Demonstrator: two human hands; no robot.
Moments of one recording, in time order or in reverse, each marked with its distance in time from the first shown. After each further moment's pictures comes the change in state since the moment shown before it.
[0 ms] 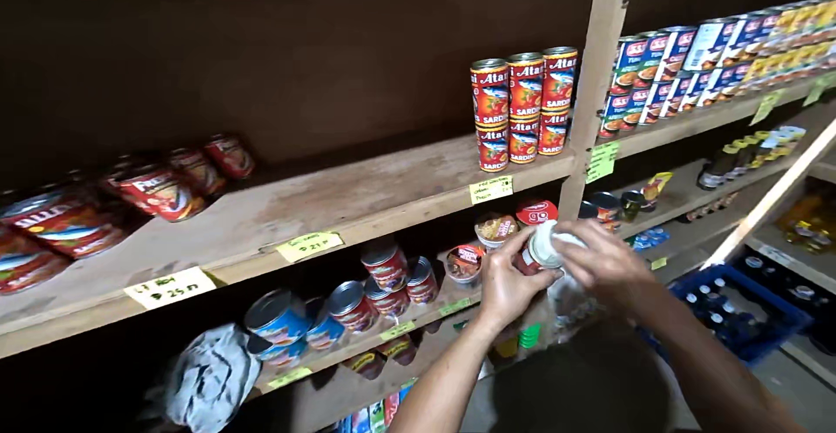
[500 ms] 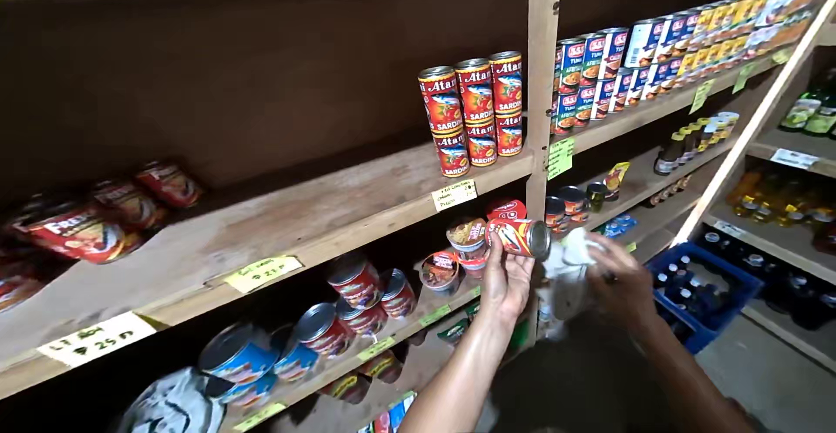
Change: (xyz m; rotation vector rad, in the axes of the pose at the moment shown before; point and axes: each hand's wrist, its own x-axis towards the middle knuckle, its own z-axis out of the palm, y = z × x) left_hand 0.014 0.019 0.057 -1.259 0.409 -0.847; right_hand -0.091 0.036 0.010 0.041 0.317 0.242
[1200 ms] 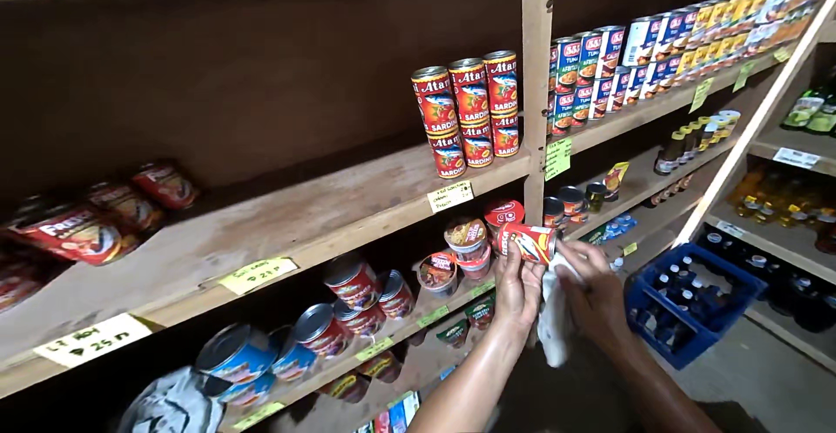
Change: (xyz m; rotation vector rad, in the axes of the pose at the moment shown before) left_hand 0.003 -0.029 -0.008 0.042 -0.119 0.095; right_hand 0.006 -0.035 0.024 0.168 0.067 0.125
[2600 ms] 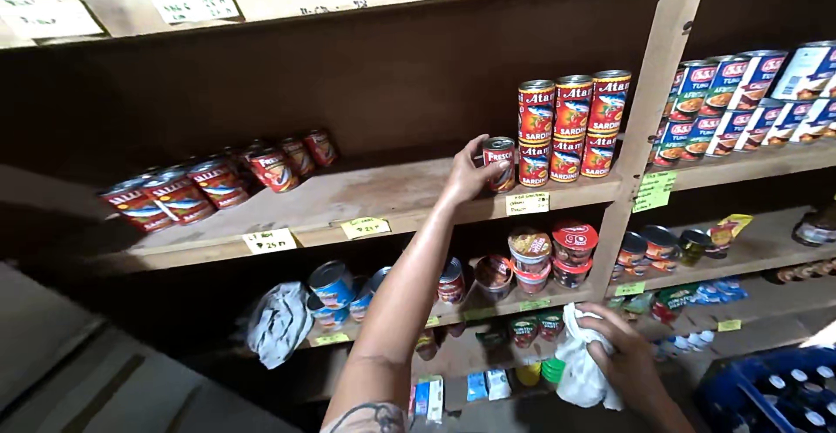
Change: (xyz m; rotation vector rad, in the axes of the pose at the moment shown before) left_hand 0.086 0.242 0.025 1.340 -0.144 0.629; right_hand -0.042 0.037 0.035 0.254 -0.329 -0.074
